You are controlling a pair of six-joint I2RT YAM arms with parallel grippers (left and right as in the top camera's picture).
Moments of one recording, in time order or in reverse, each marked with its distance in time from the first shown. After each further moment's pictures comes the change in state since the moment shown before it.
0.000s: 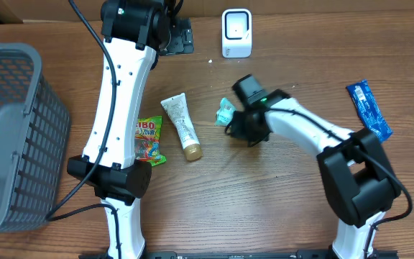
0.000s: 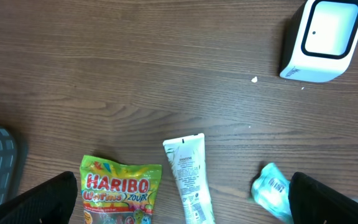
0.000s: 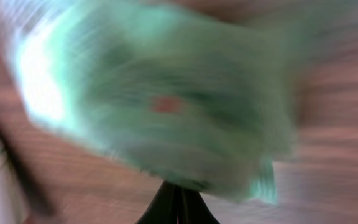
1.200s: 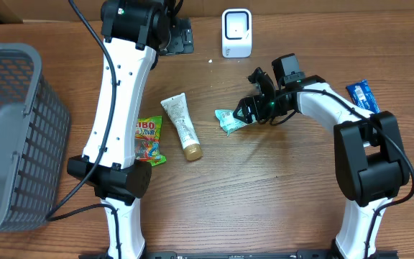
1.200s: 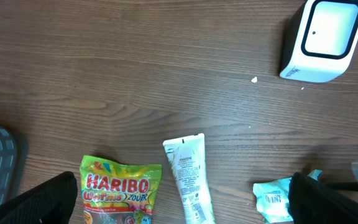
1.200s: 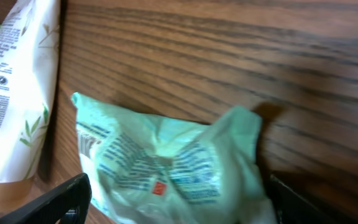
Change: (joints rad) left arm 0.000 0.000 0.000 0.000 0.000 0.000; right arm -0.223 0.092 0.034 0.186 -0.404 -0.684
